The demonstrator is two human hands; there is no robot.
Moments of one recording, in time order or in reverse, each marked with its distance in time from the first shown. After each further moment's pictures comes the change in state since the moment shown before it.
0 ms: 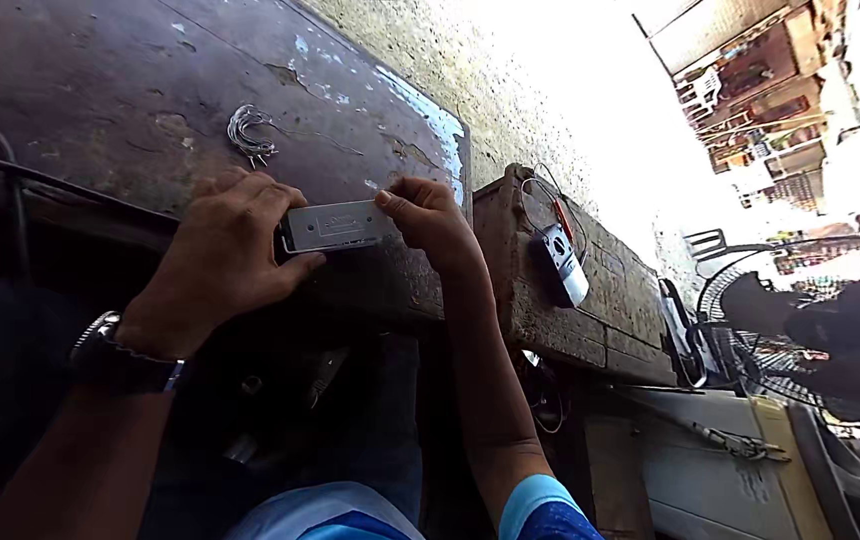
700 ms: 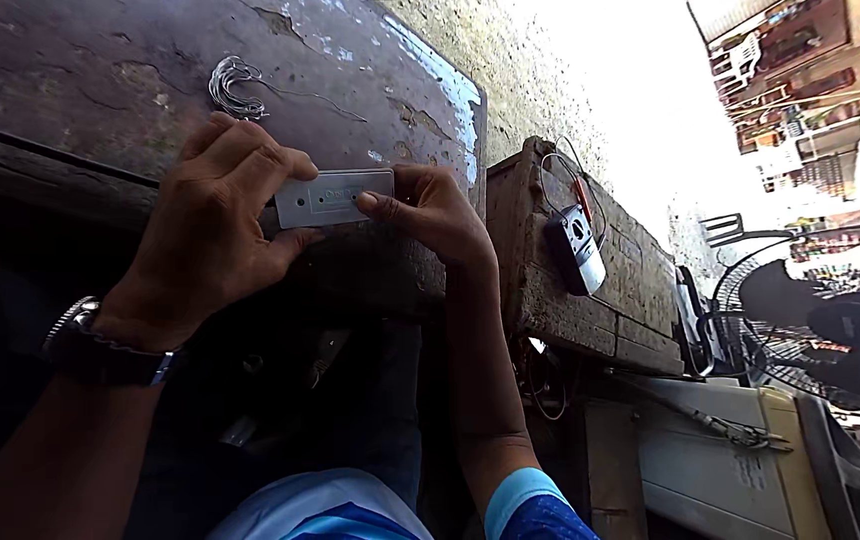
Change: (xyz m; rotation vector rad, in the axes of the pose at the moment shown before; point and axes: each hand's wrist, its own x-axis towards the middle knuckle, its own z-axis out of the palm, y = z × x) left_hand 0.000 0.009 -0.001 -0.091 0.192 0.115; right_hand -0.005 0.006 0.005 -0.085 -0.157 -0.200
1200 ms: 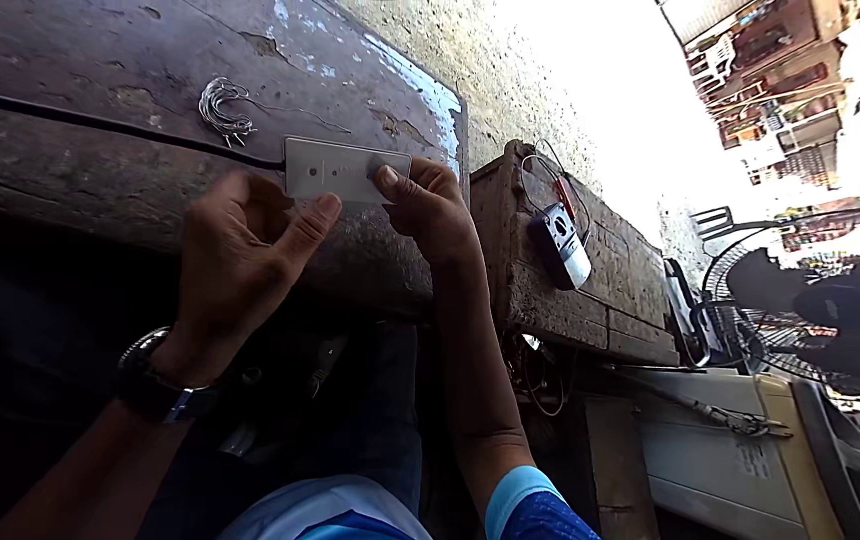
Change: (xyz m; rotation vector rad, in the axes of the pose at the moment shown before) left_hand -0.013 0.058 0.008 -0.555 0.088 -0.578; right_hand -0.006 -0.001 -0.002 0.457 0.151 0.012
